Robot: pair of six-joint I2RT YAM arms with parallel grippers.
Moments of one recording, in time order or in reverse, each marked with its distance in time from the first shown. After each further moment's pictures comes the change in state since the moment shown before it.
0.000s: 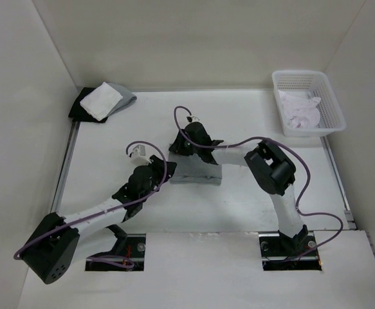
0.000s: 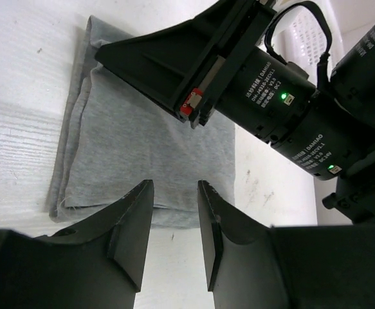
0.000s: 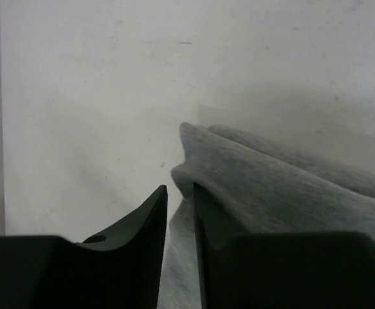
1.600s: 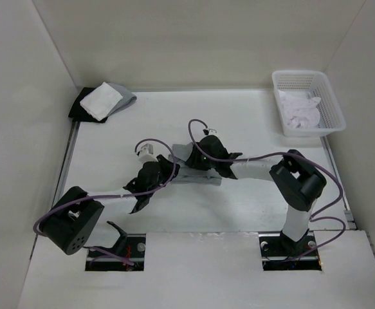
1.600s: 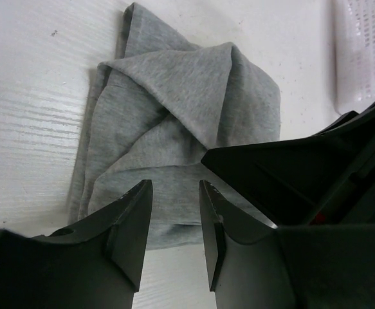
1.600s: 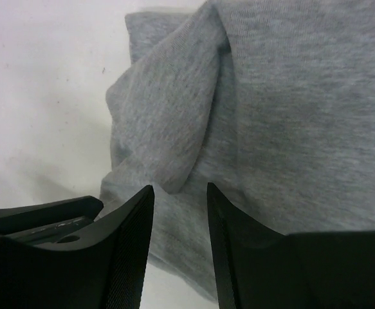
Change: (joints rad) left arm 0.019 0.257 0.046 0.111 0.027 0.030; right arm 0.023 -0.336 -0.382 -0.041 0.109 -0.012
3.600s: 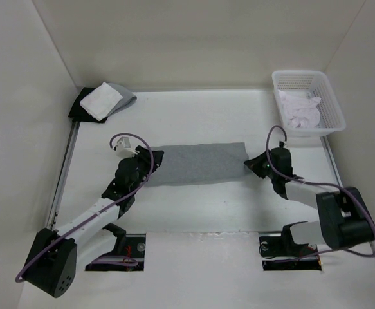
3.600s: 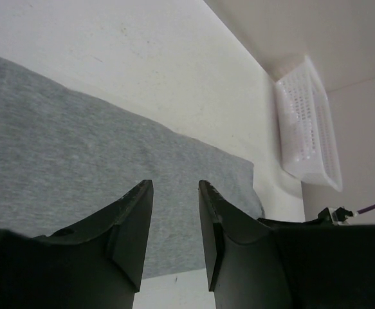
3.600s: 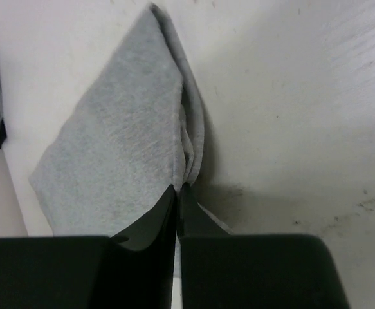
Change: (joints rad) left arm 0.198 -0.365 -0.003 -0.180 0.060 0.023; right arm -0.568 -0.418 -0.603 0.229 -0.168 0.156
